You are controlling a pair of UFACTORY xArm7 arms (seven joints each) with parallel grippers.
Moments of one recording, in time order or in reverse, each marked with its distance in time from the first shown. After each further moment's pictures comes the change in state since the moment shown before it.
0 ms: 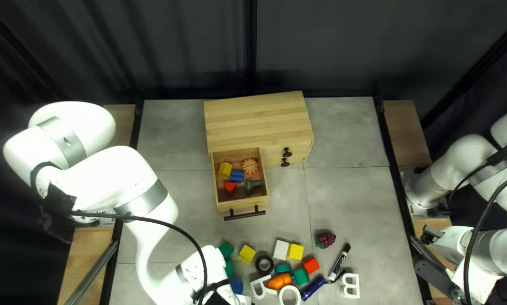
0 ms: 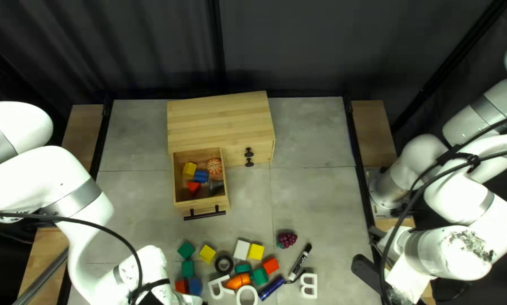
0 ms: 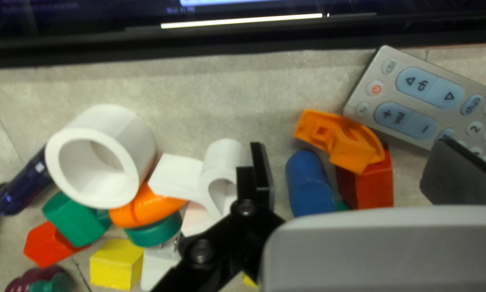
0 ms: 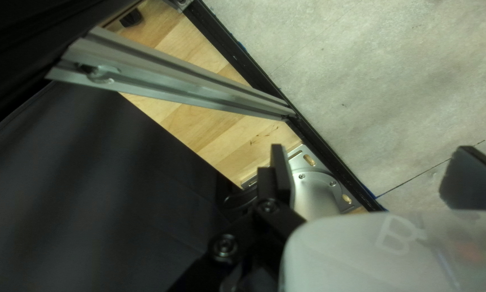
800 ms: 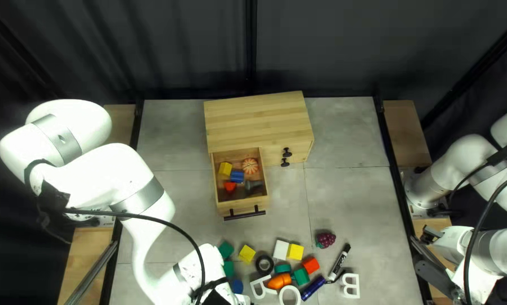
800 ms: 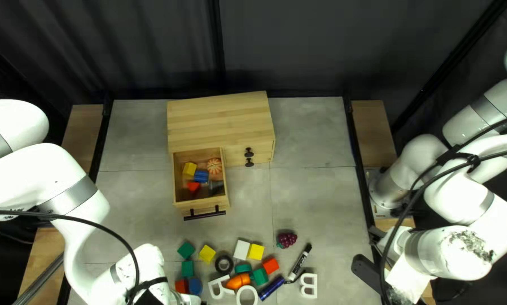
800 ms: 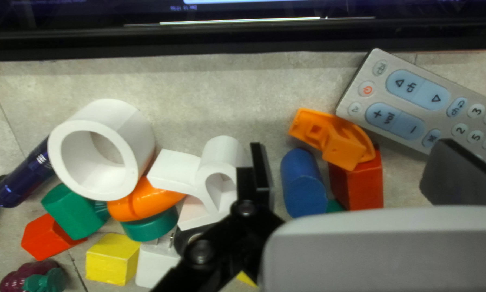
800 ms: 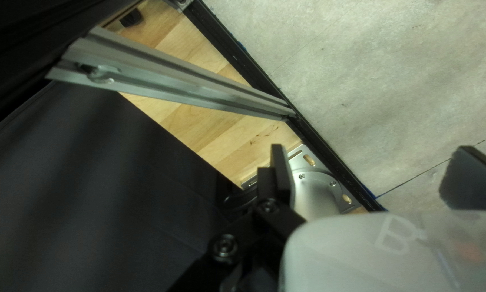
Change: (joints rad) left arm 0.006 0.002 -0.003 0.003 -0.012 -0.003 0.000; right arm 0.000 0.000 0.000 0.000 0.000 0.000 0.000
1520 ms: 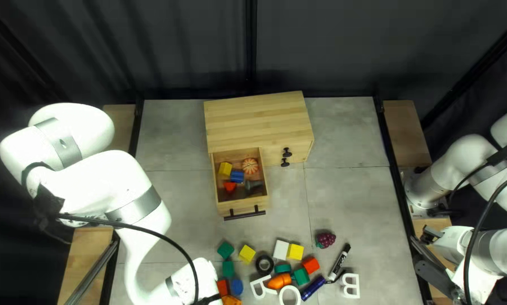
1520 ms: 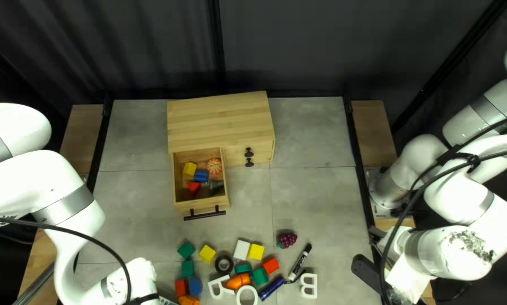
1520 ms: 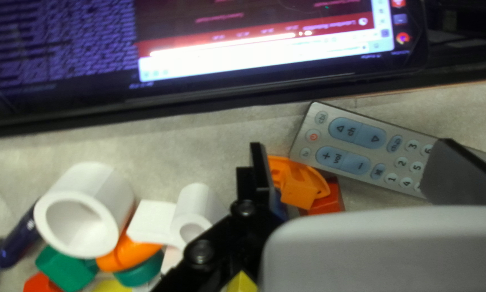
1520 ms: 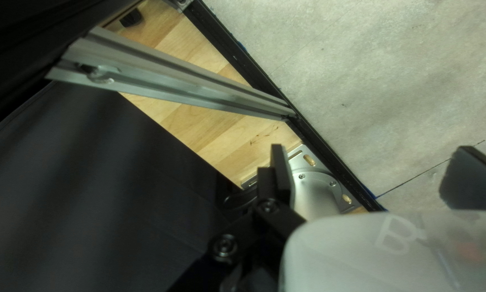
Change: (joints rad) left arm -0.013 0.091 -0.059 0.075 -0.038 0.102 0.171; right arm 0.000 0.000 0.000 0.000 0.000 0.000 0.000
